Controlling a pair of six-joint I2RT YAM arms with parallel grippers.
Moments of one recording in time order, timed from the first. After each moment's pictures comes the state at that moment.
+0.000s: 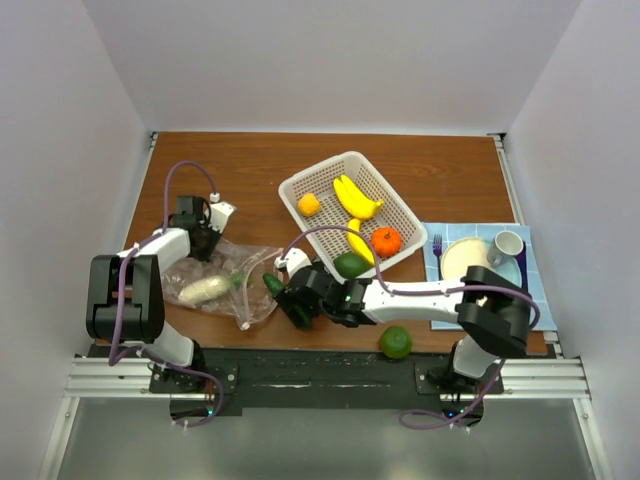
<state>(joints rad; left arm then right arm) 0.02 1.56 0.80 -0.30 0.00 0.48 1.21 1.62 0.94 -0.15 0.34 0.32</state>
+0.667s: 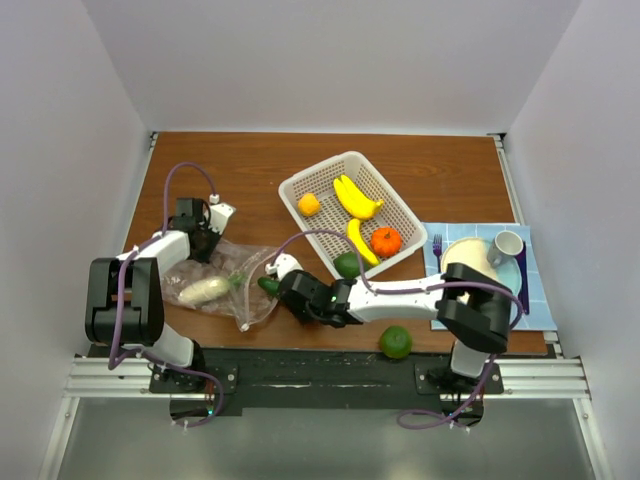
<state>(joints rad) 0.02 1.55 0.77 -0.29 0.00 0.48 1.24 1.75 1.03 -0.21 0.35 0.32</state>
